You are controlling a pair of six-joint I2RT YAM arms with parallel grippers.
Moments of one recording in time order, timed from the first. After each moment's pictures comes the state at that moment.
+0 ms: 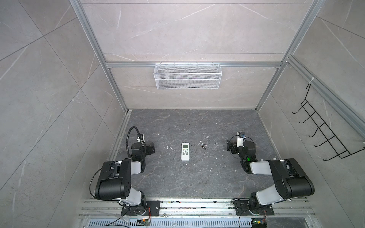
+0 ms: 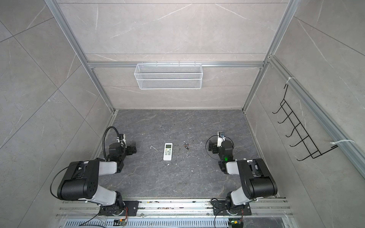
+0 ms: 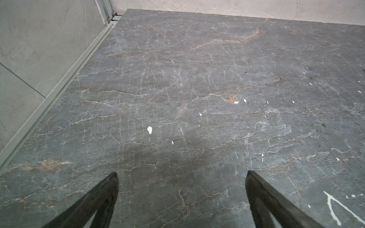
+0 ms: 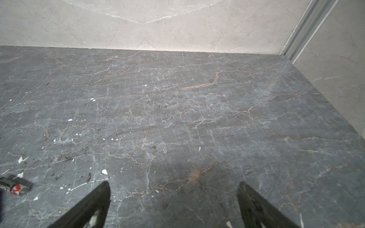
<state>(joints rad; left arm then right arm) 0.05 1.51 0.36 0.67 -0.01 -0.01 0.09 1.52 0.35 0.79 0.03 0.00</state>
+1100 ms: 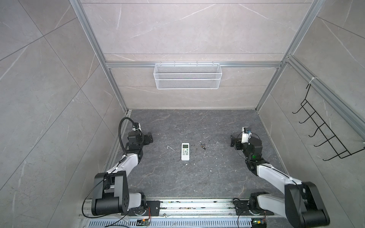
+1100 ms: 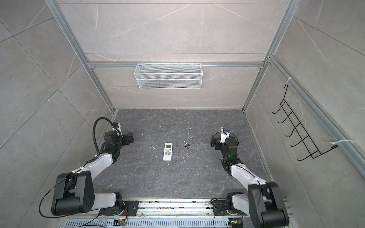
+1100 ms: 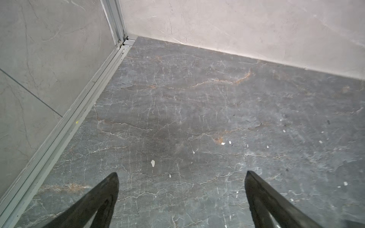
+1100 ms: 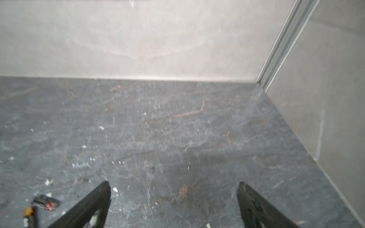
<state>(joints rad) 0.04 1.33 0.65 0.19 -0.02 -0.13 0.10 1.14 0.47 0.40 0.06 0.00</state>
